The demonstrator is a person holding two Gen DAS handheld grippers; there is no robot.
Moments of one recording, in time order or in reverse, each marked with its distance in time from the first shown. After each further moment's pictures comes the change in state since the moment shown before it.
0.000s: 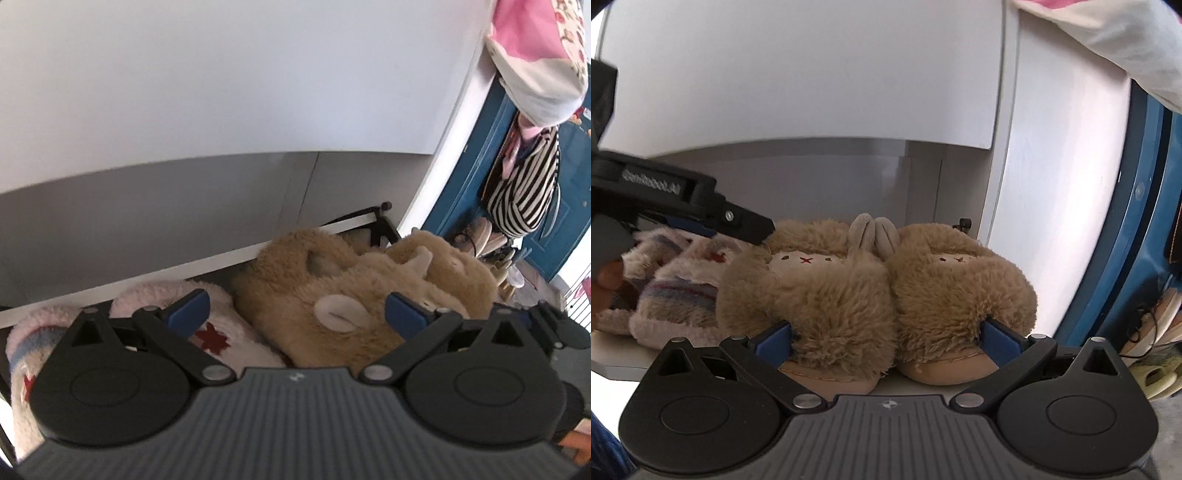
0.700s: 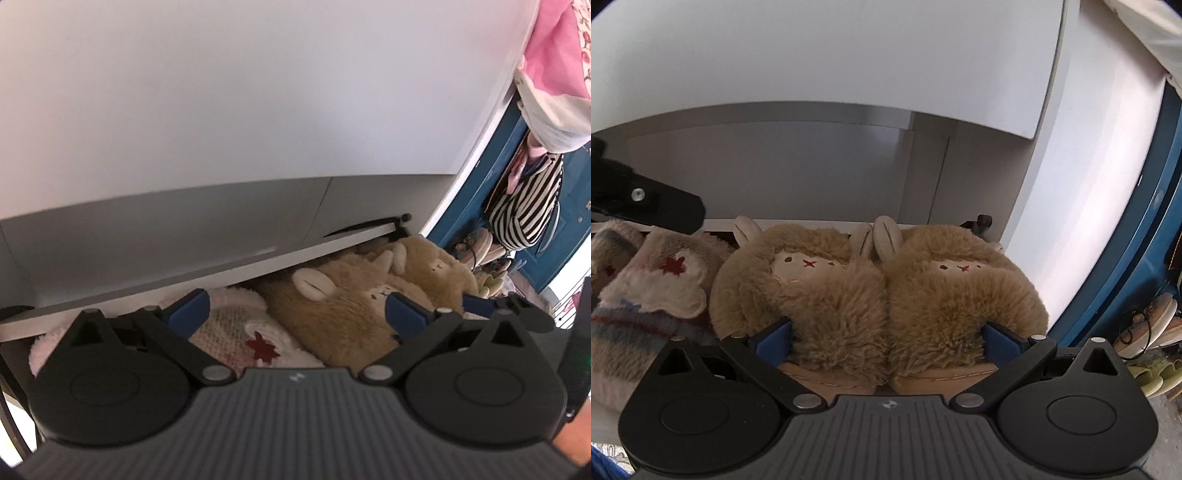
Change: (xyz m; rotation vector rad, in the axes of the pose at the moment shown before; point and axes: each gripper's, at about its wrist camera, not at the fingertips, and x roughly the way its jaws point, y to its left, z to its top) left arm 0.002 0.037 0.008 -0.051 0.053 -0.045; right arm 0.058 0.027 0.028 -0.004 0.110 -0.082
